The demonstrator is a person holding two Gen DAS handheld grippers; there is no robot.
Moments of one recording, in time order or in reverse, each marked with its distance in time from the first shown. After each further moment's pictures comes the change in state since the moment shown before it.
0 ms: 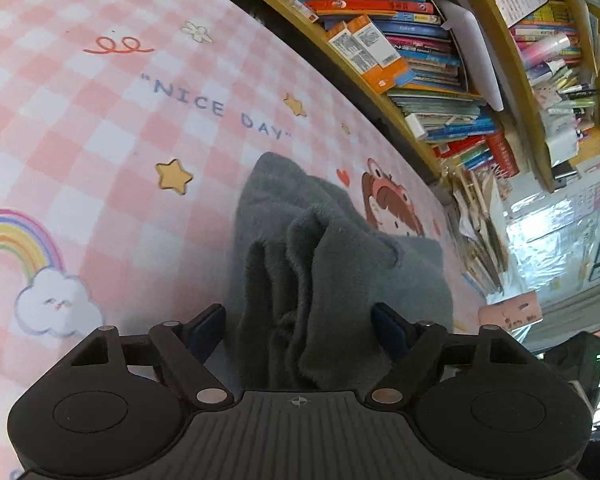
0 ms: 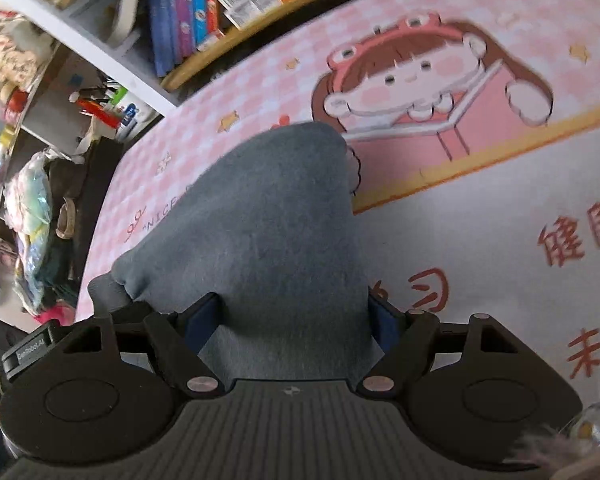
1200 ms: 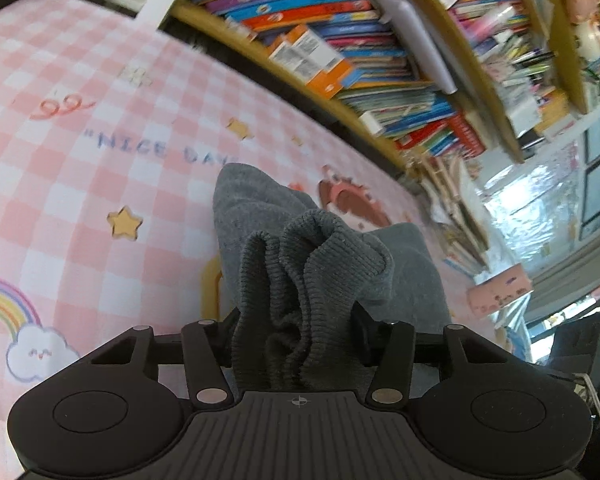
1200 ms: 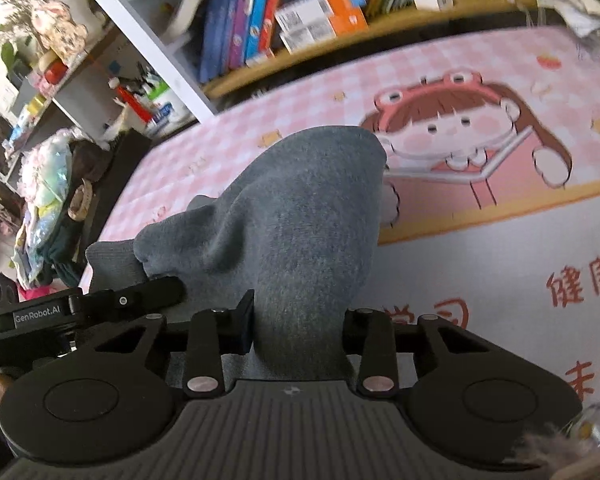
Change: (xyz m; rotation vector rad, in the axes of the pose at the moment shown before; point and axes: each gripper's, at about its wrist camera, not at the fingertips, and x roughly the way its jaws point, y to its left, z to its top) left arm -0.015 -0.031 0.006 0.175 -0.038 -0.047; right arm -0.022 0.043 -0.021 -0.193 -0.141 -0.017
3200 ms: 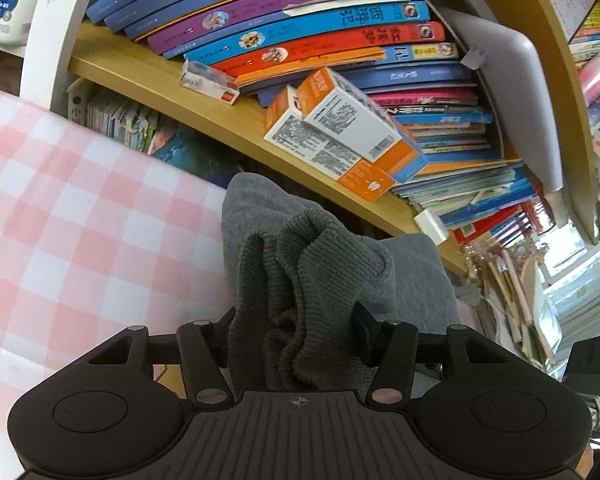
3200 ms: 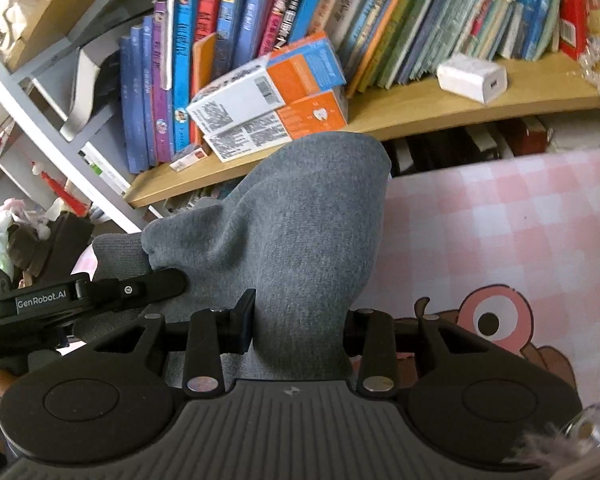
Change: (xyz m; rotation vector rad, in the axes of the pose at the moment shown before) left arm 0.190 0.005 0.193 -0.034 -0.072 0.114; right arm 0.159 -0.098 0.223 -0.046 -0.018 0.025
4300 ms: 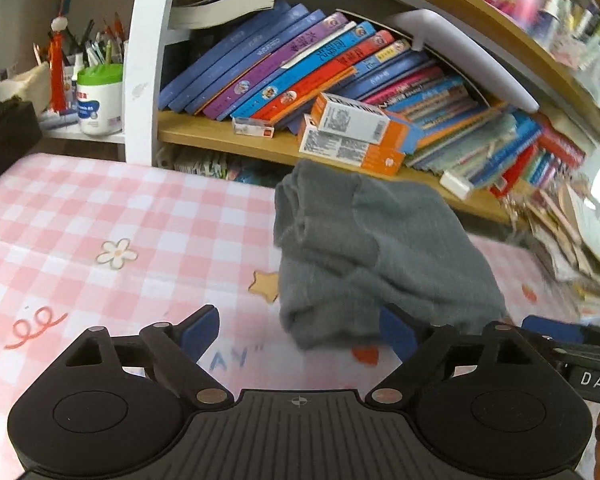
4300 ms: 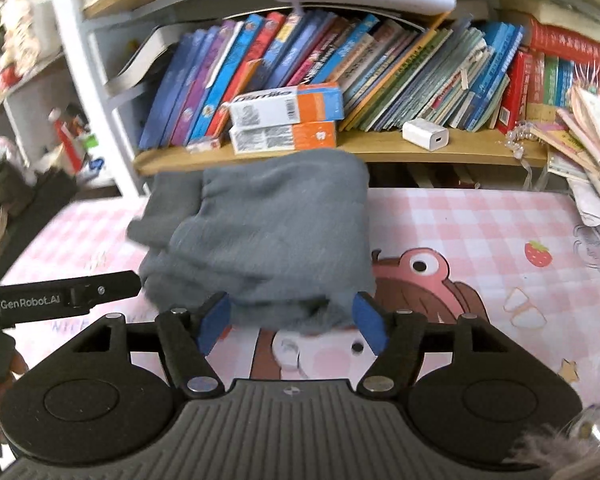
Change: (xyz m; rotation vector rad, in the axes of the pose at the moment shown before) left arm -0.101 -0.046 -0.092 0.253 -0.167 0.317; right arm -0.095 0.073 -0.101 -0.245 -0.154 -0.234
